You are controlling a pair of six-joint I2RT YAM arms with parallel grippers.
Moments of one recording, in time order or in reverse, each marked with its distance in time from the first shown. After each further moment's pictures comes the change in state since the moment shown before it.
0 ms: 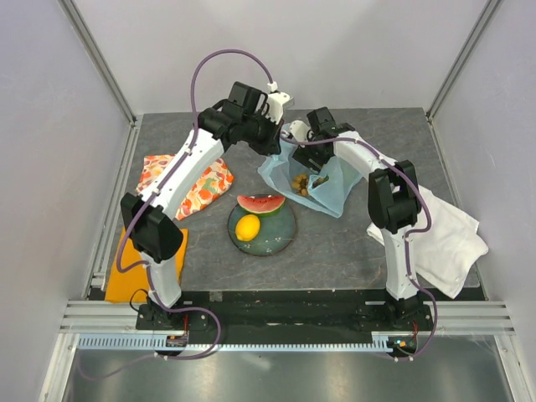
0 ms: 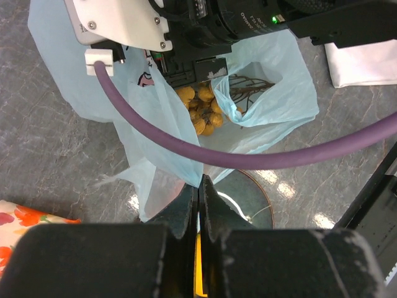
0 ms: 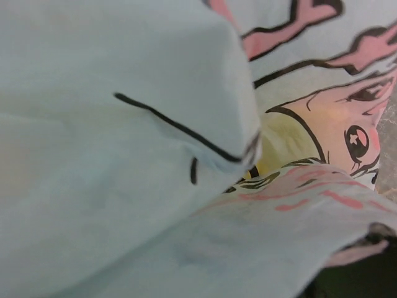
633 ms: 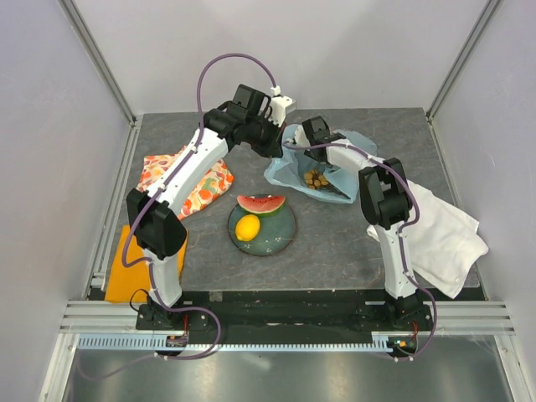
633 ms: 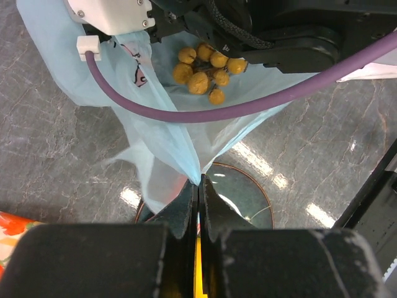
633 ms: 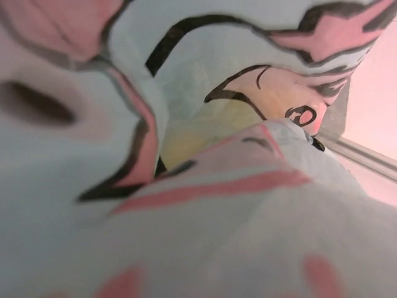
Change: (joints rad) left arm 0.000 0.045 0.000 0.003 0.021 -0.001; right arm 0.013 0.095 -0.047 0.206 0.478 -0.154
